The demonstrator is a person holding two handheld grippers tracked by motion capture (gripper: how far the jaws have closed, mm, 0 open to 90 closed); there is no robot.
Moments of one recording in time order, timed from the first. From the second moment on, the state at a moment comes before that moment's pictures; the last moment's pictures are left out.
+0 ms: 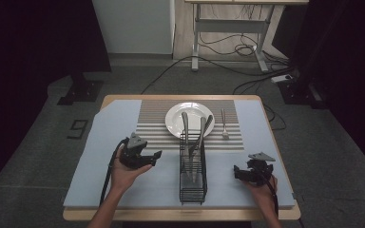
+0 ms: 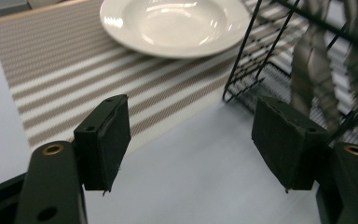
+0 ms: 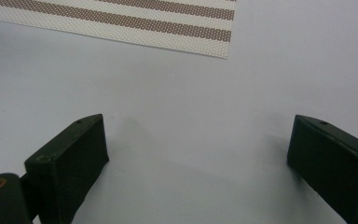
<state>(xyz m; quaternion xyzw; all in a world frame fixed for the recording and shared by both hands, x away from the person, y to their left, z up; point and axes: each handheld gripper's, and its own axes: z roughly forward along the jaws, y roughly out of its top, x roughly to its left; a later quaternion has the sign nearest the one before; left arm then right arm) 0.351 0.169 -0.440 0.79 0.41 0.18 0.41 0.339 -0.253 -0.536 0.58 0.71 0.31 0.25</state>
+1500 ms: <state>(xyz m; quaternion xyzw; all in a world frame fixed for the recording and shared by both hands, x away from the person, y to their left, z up) 0.398 0.084 -0.400 0.78 0.40 0.19 0.45 0.338 -0.253 -0.536 0.57 0.71 0.31 0.25</state>
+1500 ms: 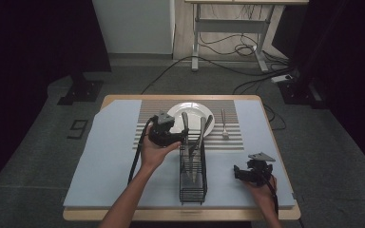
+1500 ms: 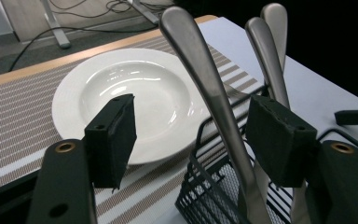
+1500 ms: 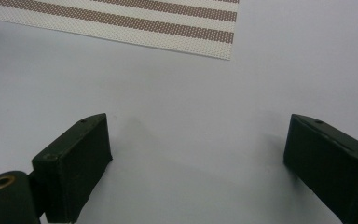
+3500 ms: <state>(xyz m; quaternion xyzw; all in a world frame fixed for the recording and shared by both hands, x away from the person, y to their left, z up) 0.405 0.080 -0.383 0.73 0.36 0.10 0.58 0.338 -0.253 -0.536 0.57 0.71 0.31 0.25</state>
